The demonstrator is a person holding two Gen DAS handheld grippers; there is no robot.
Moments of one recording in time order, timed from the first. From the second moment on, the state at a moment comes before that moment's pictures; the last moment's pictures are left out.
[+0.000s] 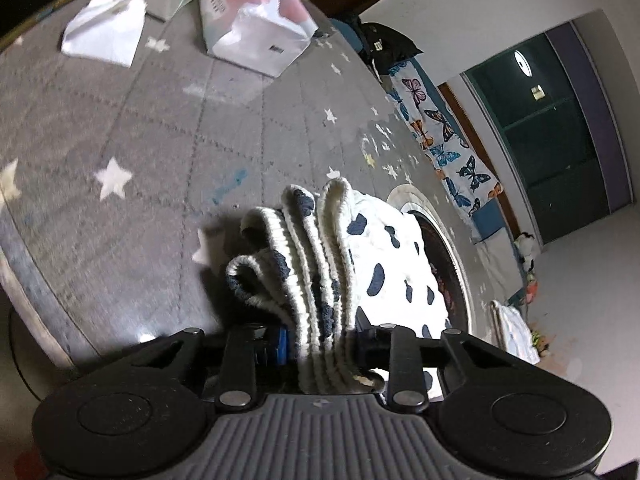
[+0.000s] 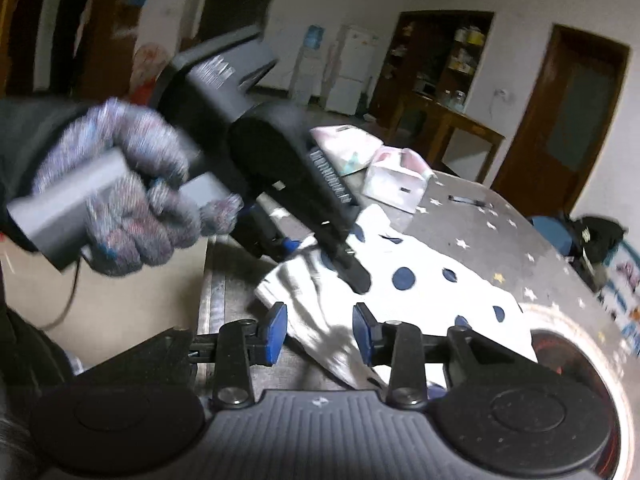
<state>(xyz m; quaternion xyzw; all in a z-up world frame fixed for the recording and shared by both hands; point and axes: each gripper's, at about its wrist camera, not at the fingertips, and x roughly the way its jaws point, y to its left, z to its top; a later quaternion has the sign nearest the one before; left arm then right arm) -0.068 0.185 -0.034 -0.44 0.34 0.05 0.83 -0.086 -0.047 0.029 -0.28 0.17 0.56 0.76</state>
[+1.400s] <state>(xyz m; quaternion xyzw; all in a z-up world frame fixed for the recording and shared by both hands) -0.036 0.180 -0.001 -0.24 0.37 0.03 0.90 0.056 -0.140 -0.004 0.08 0.36 0.35 0.86</state>
